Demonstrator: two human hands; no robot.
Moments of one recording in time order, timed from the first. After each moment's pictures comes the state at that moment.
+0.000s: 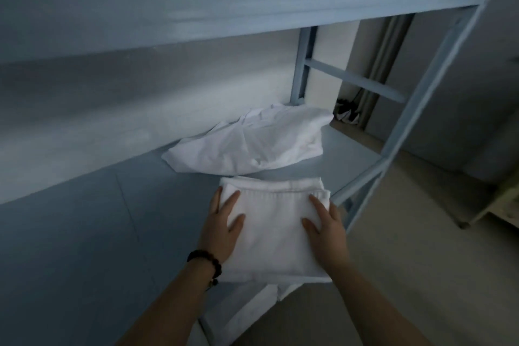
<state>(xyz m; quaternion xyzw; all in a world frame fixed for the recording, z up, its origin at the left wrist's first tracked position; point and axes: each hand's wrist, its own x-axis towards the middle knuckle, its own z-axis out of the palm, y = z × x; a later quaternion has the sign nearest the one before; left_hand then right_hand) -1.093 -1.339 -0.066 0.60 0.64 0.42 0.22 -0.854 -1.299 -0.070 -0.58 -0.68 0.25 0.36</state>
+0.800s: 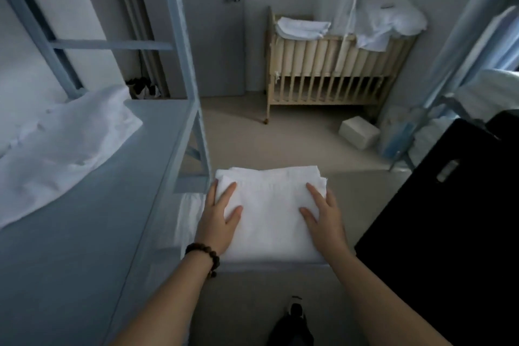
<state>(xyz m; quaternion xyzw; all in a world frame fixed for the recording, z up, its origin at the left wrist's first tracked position) -0.955 -1.460 -0.090 0.82 0.35 0.25 0.37 -0.787 -1.627 -0.079 -0.84 -0.32 0.10 0.42</state>
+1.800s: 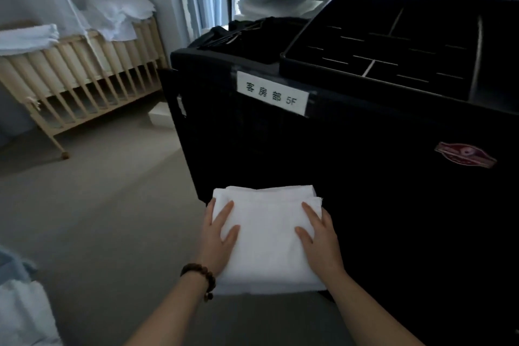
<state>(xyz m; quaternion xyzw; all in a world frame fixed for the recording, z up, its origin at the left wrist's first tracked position) -0.925 -1.845 -0.123 0.87 -0.02 0.04 0.49 -0.947 -2.082 -0.113 -0.93 0.08 -0.07 0.36</state>
